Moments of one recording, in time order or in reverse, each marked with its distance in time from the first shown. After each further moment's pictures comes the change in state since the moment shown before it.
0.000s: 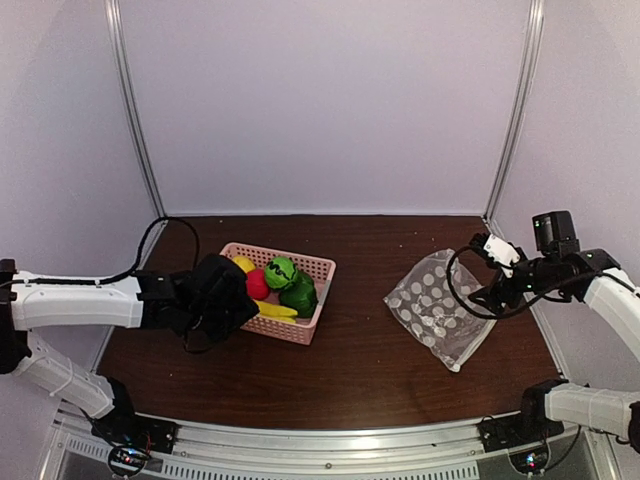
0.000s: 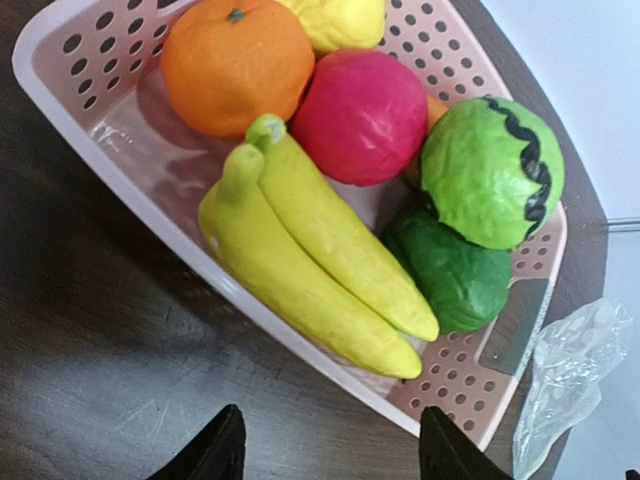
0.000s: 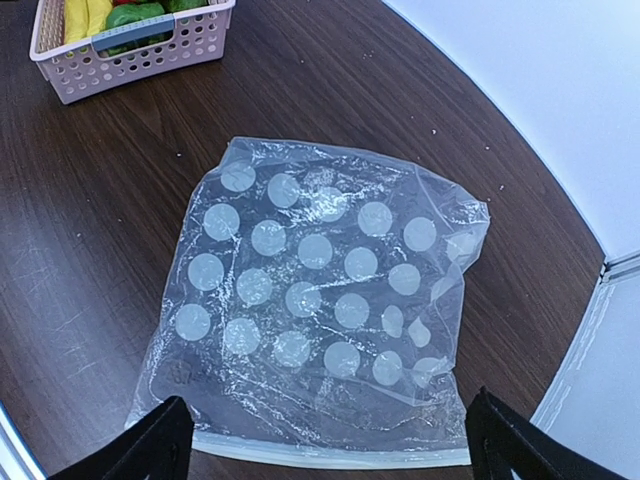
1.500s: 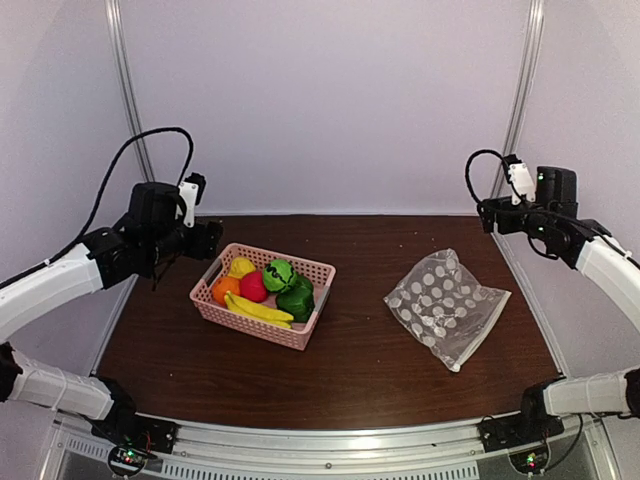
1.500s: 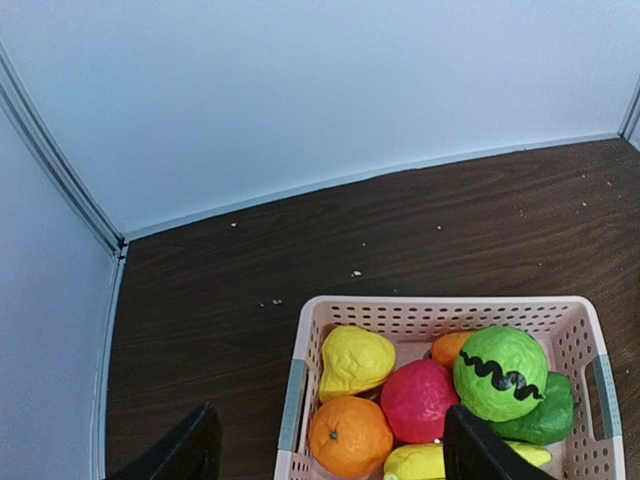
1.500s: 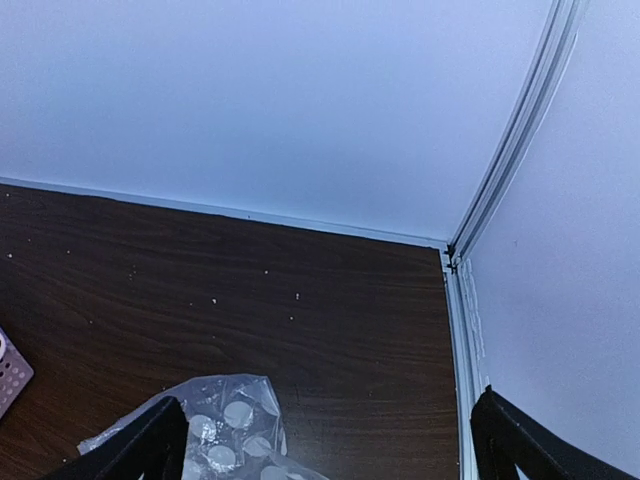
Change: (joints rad) left arm 0.344 -0.165 0.194 0.117 -0.025 1.327; right arm -0.002 0.208 0.213 0.445 0.389 0.620
